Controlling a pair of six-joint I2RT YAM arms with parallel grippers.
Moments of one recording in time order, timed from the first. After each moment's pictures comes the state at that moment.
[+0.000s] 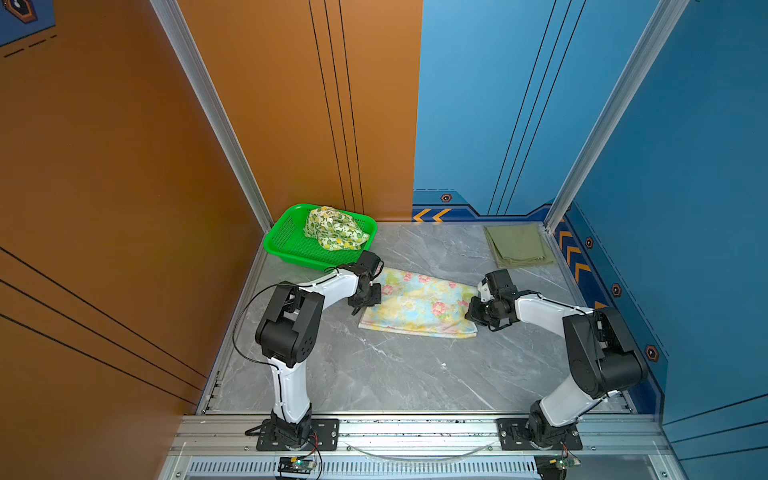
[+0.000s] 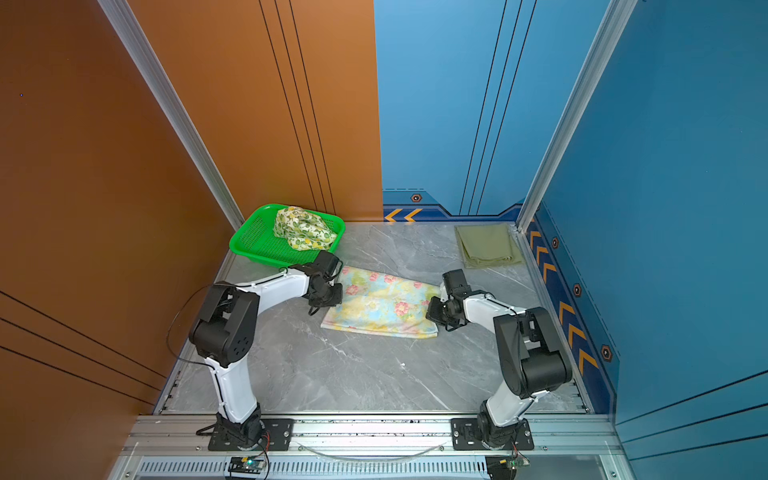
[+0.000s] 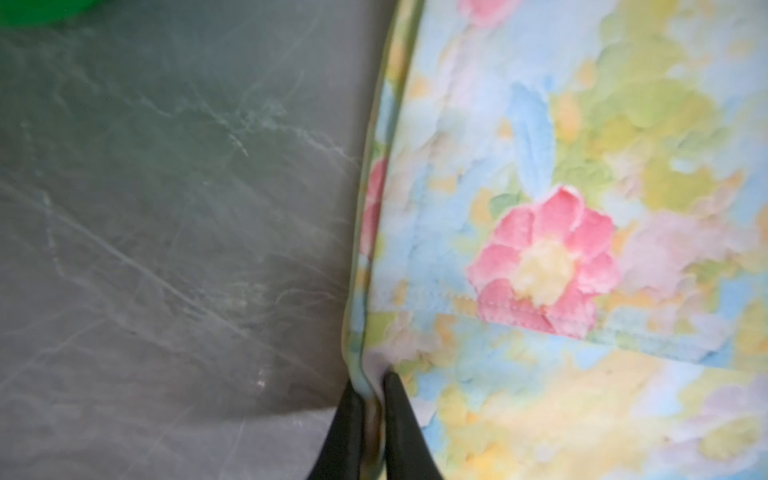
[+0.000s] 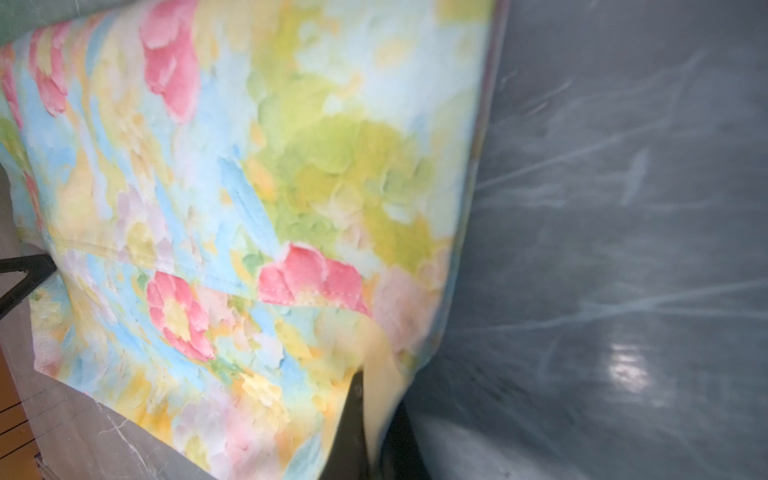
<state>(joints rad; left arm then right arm) -0.40 1.92 1.25 -0.56 0.00 -0.44 0.23 1.64 0.84 -0.34 -0.30 0.53</state>
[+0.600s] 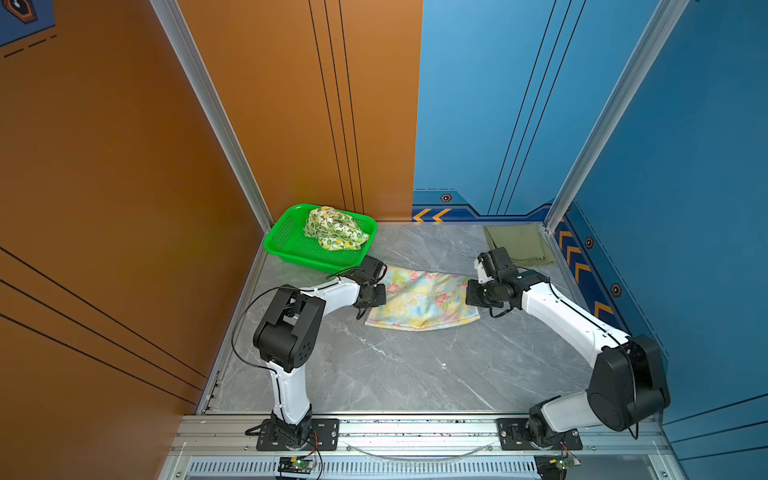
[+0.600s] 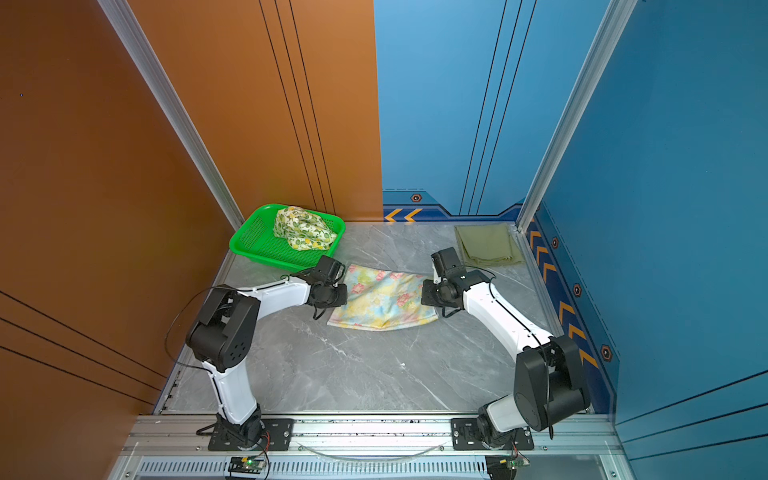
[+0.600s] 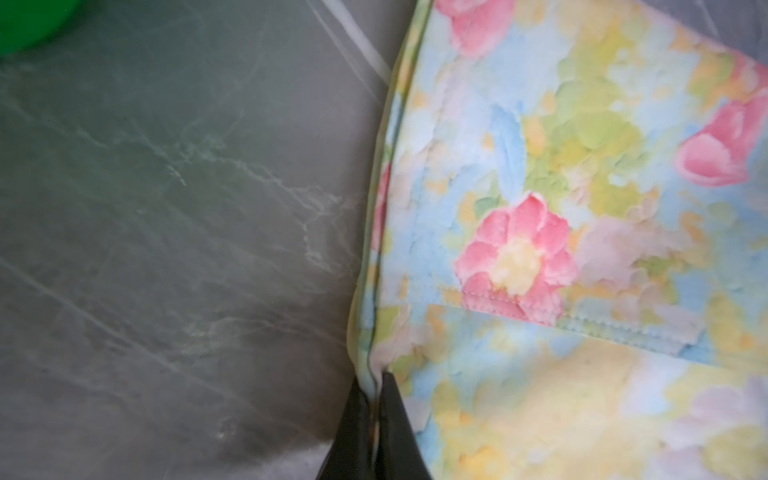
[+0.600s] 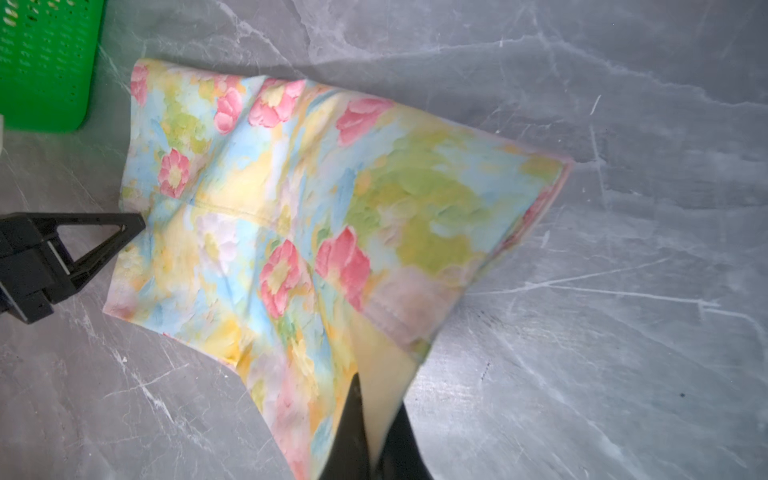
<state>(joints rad) -0.44 1.89 1.14 -0.35 0.01 -0.50 0.38 1.47 1.12 -0.70 -0.08 0.43</state>
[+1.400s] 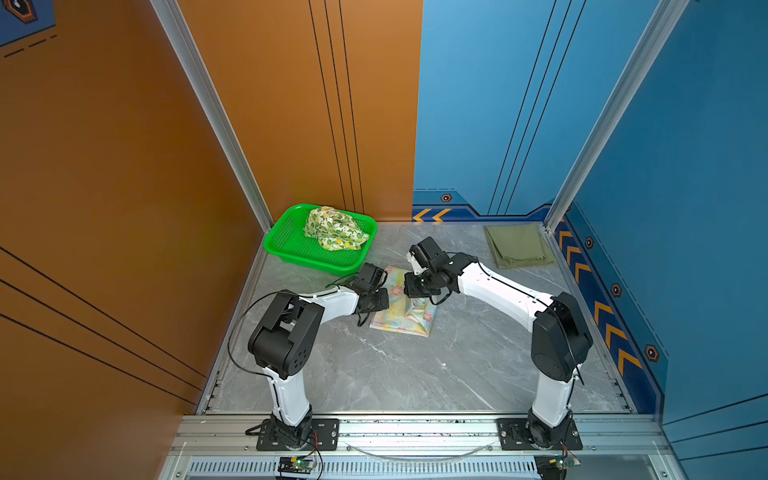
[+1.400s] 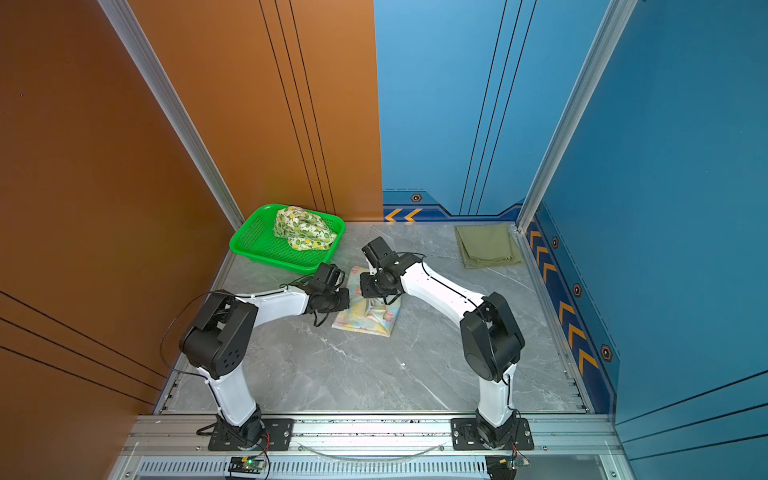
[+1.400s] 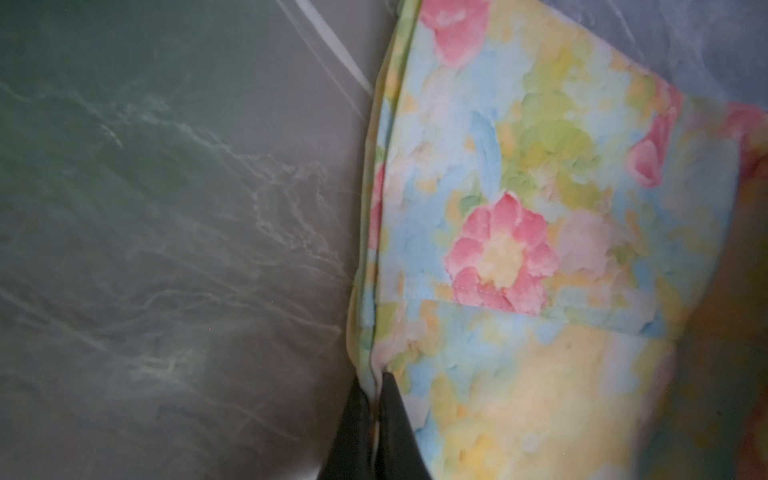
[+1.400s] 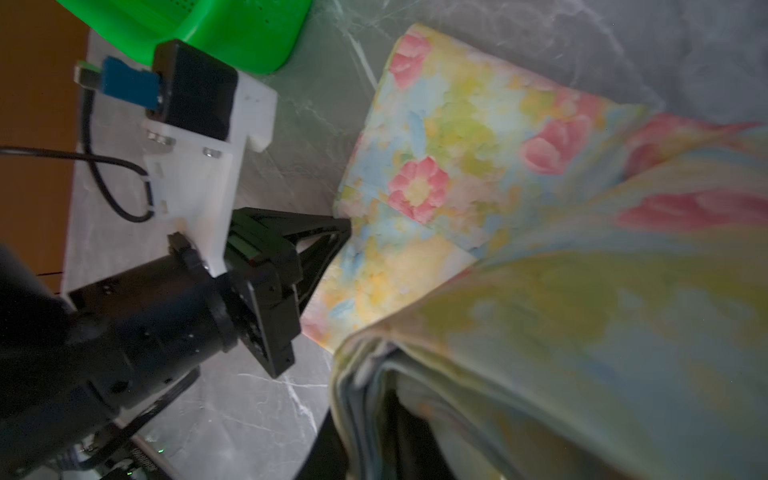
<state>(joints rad) -0.46 1.83 1.01 -0.20 0.05 -0.55 0.69 1.88 1.55 -0.65 -0.19 0.54</state>
